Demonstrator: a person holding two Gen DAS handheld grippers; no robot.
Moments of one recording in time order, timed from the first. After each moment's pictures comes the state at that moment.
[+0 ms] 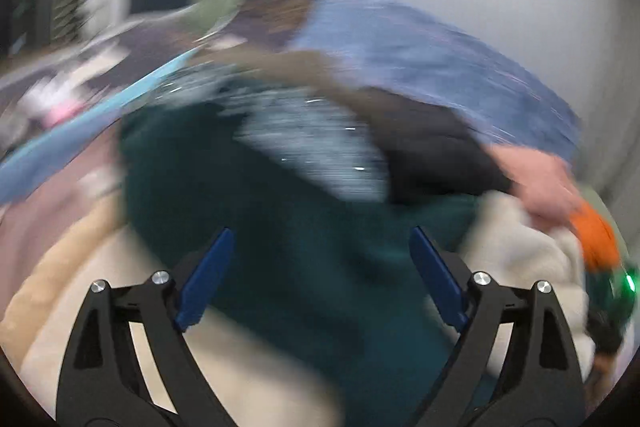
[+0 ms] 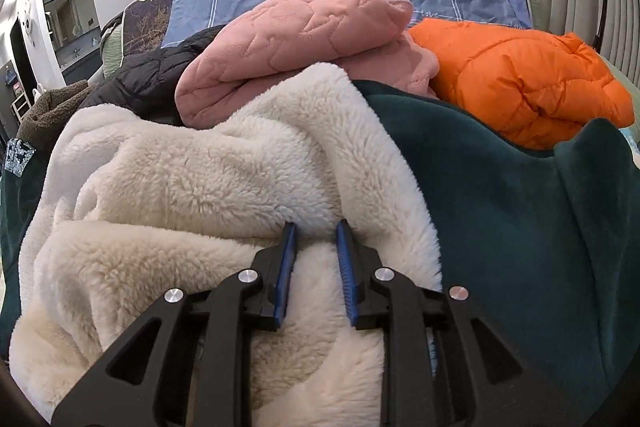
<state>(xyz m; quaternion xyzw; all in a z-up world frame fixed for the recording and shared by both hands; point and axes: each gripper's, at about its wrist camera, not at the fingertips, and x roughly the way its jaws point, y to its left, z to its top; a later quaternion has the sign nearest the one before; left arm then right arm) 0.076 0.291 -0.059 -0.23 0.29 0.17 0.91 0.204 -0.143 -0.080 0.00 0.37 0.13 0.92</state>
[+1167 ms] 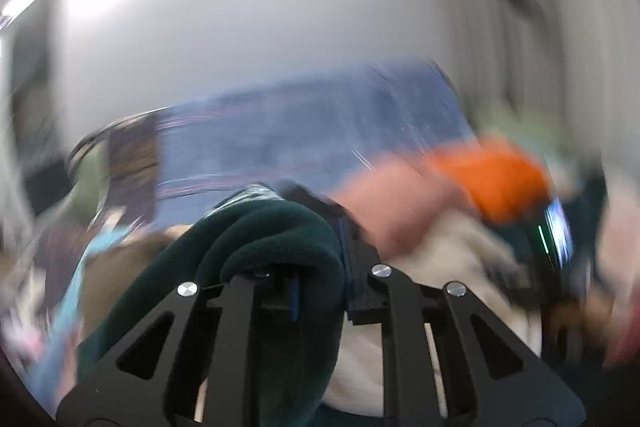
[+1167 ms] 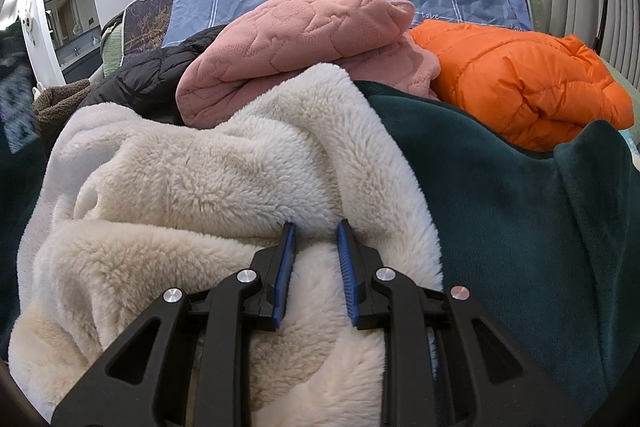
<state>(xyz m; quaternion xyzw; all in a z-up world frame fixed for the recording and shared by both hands) 0.083 0.070 0.046 0.13 0.18 -0.07 0.97 0.200 -0.140 -0.082 0.00 0.37 0.13 0.92</state>
